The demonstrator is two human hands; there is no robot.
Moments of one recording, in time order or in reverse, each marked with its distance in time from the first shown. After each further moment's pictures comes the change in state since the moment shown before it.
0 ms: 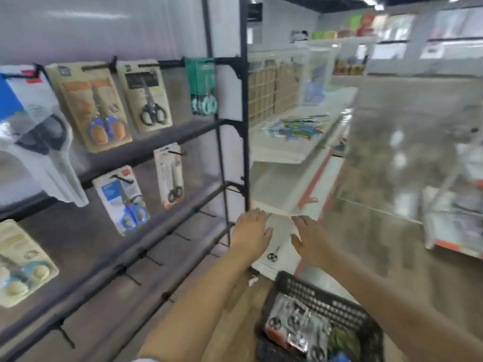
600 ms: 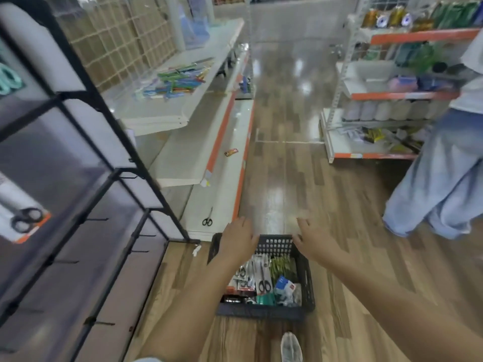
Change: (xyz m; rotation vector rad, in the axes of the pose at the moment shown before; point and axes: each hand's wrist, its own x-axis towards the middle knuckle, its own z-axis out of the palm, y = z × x) left_hand 0.023 0.165 0.141 -0.035 -0.466 0.241; right_hand -0.133 0.196 0.046 0.159 -0.218 0.574
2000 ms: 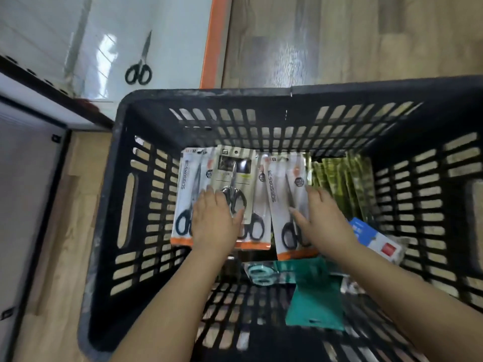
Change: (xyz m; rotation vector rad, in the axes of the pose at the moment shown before) left_hand 0.251 -0.246 0.604 0.049 -0.283 -0.362; right_hand 0.308 0.131 0.615 0.213 -0.206 0.158
